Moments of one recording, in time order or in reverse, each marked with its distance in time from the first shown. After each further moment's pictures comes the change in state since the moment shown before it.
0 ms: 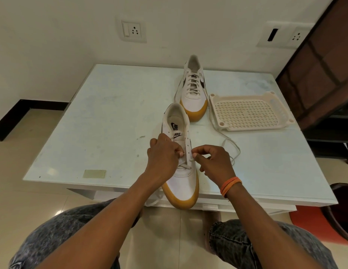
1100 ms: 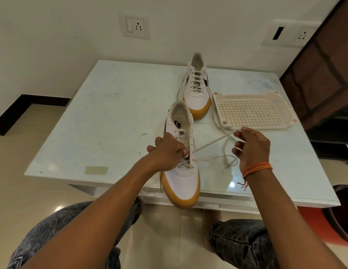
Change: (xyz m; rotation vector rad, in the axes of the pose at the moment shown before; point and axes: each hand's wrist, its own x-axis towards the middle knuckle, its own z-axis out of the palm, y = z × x) left_hand 0.015 -0.005 -0.014 -0.013 -0.396 -0.016; right_hand 0.026 -0.008 -0.057 0.740 0.431 0.328
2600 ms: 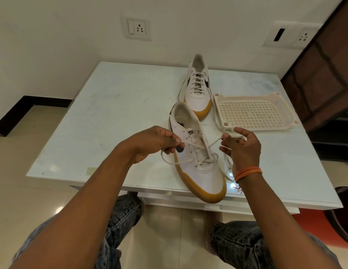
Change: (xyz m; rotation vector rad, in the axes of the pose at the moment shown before) left_hand -0.017 -0.011 -0.060 -0.602 -0.199 0.071; right_hand -0.004 0.022 0.010 -0.119 -0.084 -0.140
